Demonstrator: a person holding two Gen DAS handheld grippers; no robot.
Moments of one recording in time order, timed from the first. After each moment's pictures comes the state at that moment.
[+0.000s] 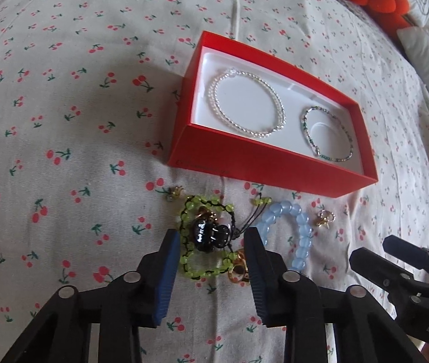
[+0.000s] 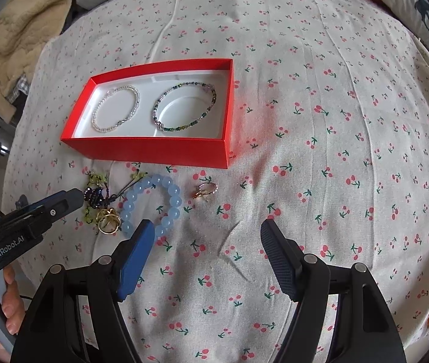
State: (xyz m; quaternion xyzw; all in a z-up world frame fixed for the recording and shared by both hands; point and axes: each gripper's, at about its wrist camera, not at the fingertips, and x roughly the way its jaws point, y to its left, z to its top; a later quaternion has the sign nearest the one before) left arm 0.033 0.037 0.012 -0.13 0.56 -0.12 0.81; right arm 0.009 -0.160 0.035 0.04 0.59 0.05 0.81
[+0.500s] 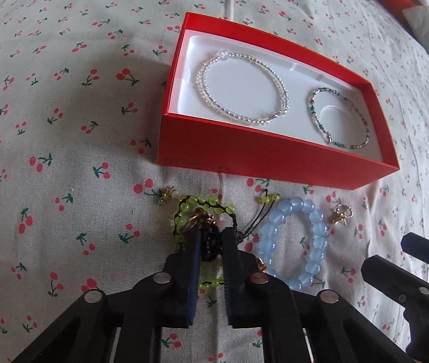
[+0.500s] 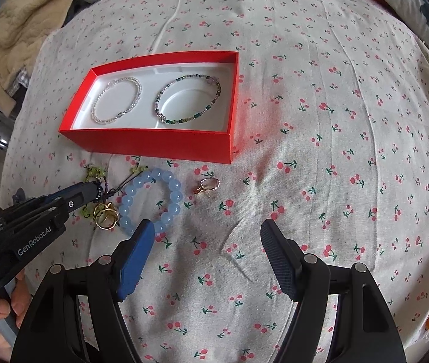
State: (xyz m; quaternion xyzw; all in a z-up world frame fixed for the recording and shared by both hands) left arm 0.042 0.017 -0.001 -0.08 0.57 -0.10 0.81; right arm 0.009 -0.155 0.029 0.03 0.59 0.05 0.80
